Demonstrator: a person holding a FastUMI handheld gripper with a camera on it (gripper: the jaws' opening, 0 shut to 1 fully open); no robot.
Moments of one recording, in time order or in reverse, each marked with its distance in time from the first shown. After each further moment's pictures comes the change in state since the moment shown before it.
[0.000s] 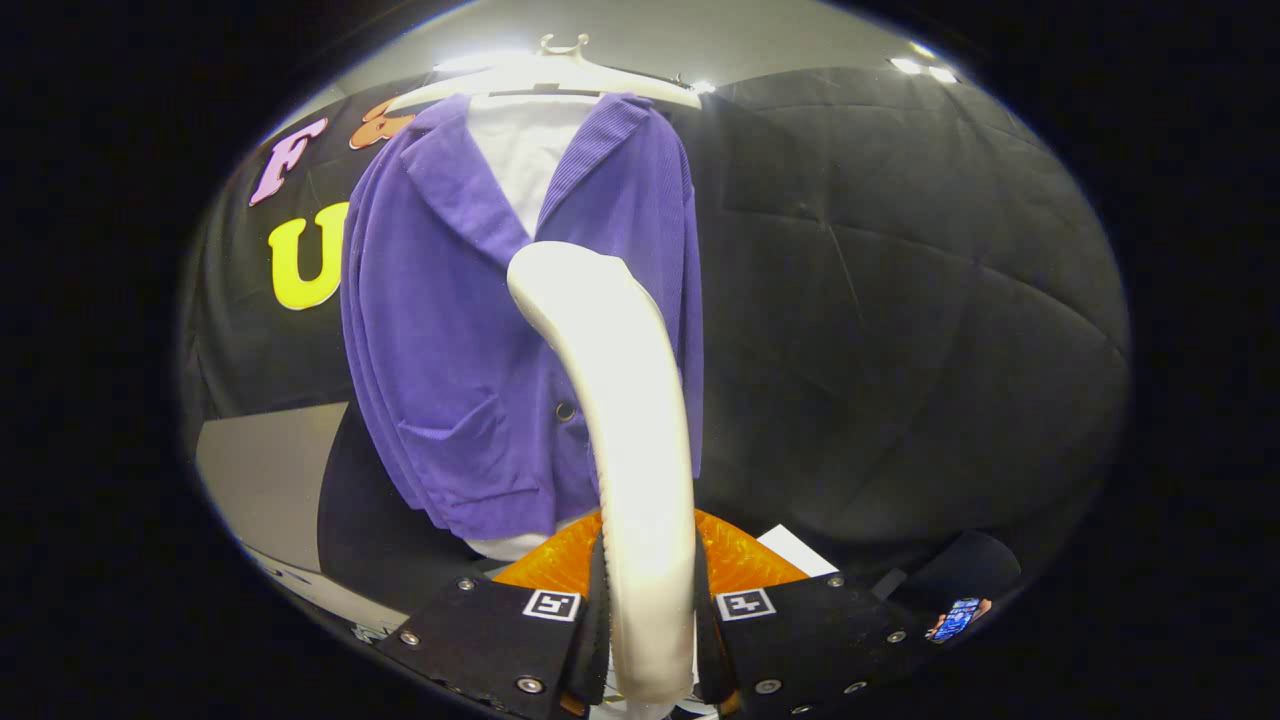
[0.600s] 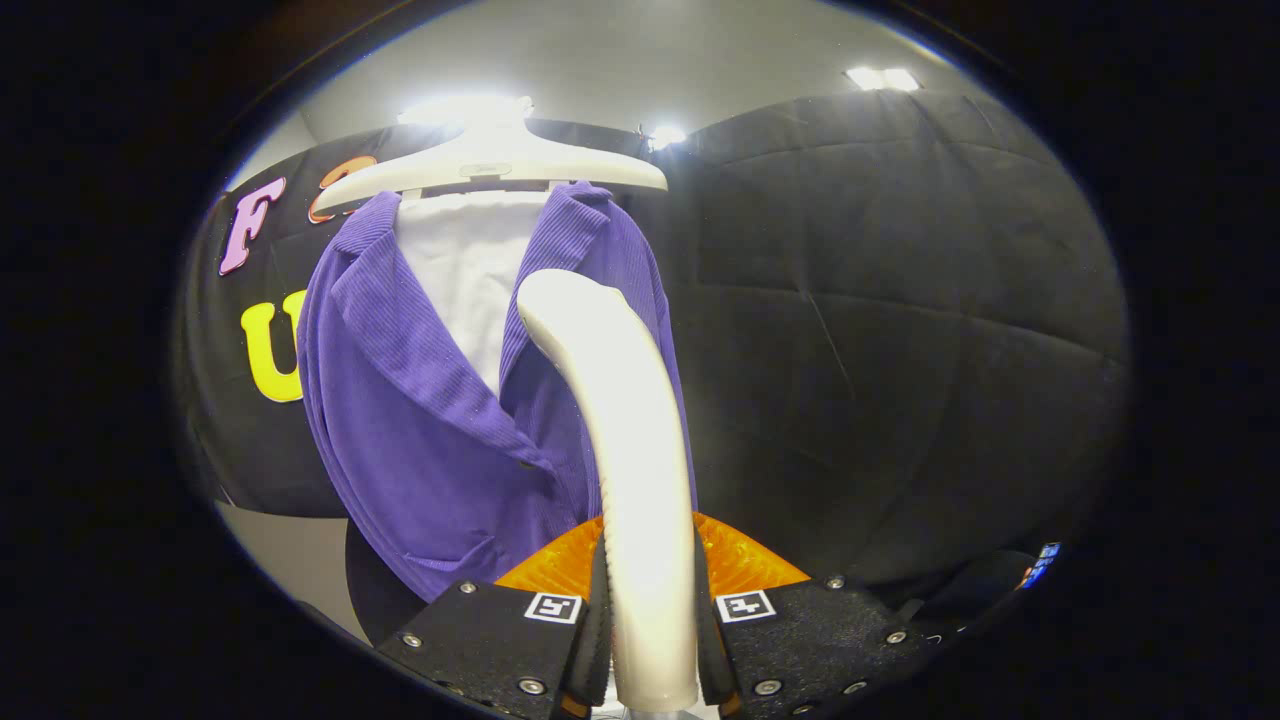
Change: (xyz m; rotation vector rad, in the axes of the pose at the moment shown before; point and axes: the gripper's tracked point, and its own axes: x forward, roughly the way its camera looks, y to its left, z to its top) arm 0.024 0.003 0.111 0.085 -0.197 -0.054
